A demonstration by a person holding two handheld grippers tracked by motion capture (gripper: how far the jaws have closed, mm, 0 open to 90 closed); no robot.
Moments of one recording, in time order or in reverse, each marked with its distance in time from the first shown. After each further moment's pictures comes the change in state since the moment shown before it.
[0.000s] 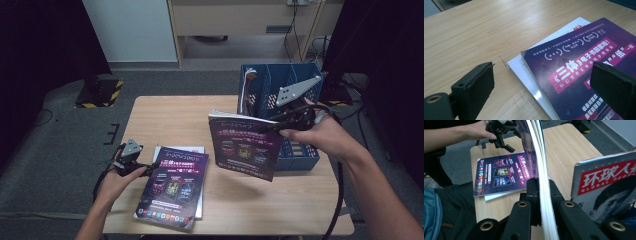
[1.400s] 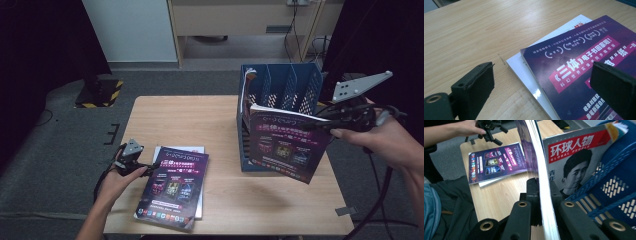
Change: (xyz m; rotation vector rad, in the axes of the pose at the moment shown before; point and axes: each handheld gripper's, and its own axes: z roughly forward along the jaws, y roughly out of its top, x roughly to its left) left arm 0.000 -0.001 0.004 0.014 -0.006 -0.007; right arm 0.001 -0.033 -0.095 0.002 -0.120 0.054
